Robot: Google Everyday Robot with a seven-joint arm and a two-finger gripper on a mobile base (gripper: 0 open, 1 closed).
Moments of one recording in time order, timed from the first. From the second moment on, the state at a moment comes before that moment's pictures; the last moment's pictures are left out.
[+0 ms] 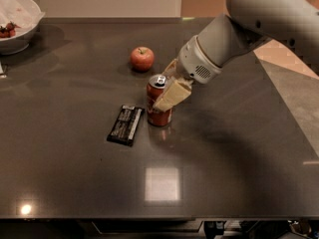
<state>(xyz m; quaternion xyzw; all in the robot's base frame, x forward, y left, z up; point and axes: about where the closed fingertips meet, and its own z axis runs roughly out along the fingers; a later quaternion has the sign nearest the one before) 0.529 -0.013 0.889 -0.65 0.68 0.21 0.26</state>
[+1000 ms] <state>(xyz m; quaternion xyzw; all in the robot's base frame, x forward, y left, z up) 0.527 -0.009 0.887 -0.65 0.68 0.21 0.26</state>
